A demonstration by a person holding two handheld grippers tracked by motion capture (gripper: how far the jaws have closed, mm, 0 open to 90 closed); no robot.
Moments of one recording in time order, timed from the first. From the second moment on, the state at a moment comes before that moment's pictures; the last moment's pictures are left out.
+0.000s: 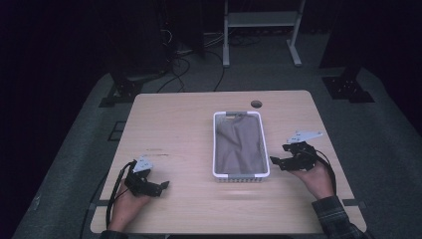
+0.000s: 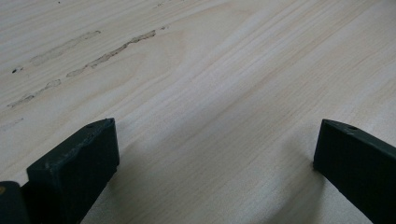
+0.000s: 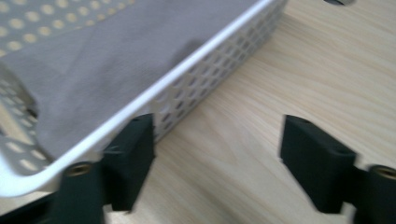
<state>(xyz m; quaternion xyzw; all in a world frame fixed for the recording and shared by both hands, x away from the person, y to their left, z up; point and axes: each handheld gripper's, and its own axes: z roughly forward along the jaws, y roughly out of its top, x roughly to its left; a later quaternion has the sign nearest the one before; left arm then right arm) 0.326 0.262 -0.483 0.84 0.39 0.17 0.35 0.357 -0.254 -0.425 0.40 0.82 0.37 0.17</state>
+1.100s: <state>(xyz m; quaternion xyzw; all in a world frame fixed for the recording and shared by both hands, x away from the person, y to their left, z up) 0.324 0.262 -0.483 0.84 0.38 0.17 0.35 0.353 -0.299 -0.473 0.48 0.79 0.33 0.19</state>
